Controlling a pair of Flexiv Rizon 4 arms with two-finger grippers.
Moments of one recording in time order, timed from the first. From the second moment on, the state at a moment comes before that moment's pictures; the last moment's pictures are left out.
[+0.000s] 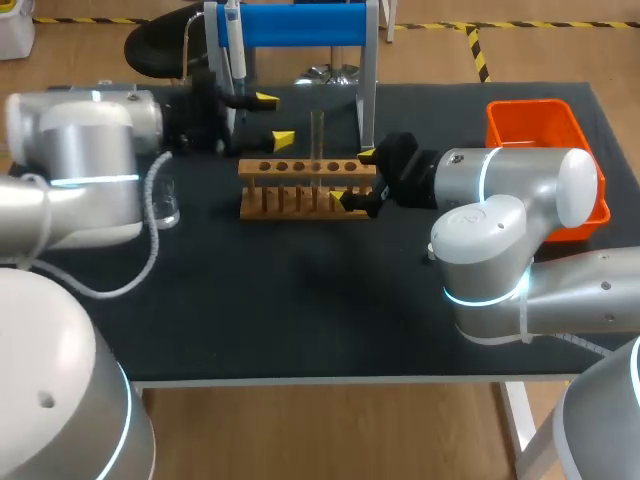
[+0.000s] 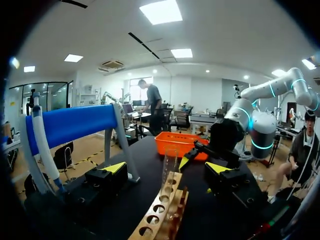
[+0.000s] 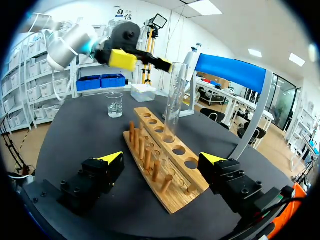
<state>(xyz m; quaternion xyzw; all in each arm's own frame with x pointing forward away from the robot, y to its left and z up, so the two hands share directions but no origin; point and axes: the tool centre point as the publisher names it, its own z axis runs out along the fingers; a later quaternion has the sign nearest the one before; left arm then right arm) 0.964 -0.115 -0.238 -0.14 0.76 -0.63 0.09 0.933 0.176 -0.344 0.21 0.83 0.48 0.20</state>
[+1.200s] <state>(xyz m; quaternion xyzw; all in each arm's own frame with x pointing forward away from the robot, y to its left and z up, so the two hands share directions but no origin) 0.967 0.101 -0.239 -0.36 0.74 -0.51 0.25 0.933 0.176 -0.344 0.21 0.83 0.48 0.20</state>
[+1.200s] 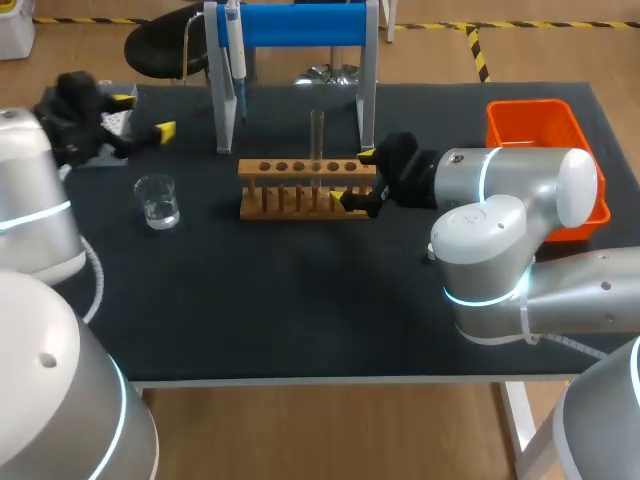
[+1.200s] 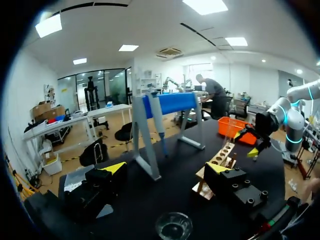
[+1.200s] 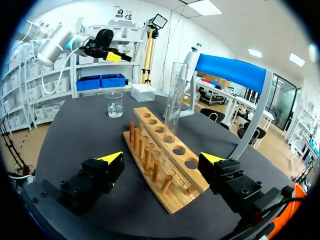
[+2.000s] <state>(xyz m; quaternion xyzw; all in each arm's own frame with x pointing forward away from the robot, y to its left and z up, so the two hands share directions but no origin) 1.004 0.209 -0.303 -0.54 0.68 -0.40 0.31 0.933 0.176 -0.344 0.21 0.83 0.48 0.20</state>
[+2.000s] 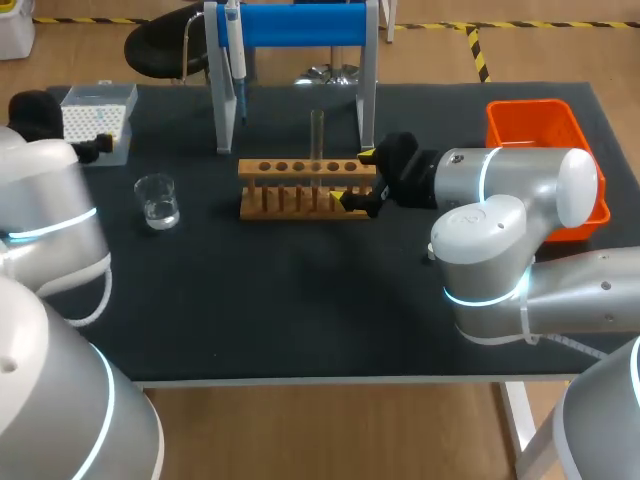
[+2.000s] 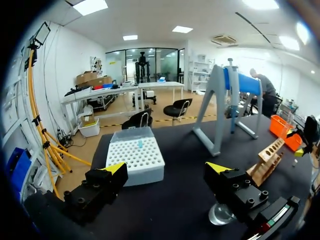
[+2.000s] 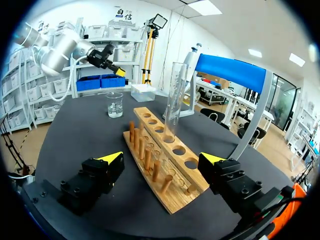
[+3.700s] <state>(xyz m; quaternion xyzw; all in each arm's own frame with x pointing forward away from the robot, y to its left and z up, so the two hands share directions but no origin) 1.051 0.232 -0.324 -0.54 0.67 -0.40 0.32 0.933 0.176 -0.344 0.21 0.83 0.48 0.20</state>
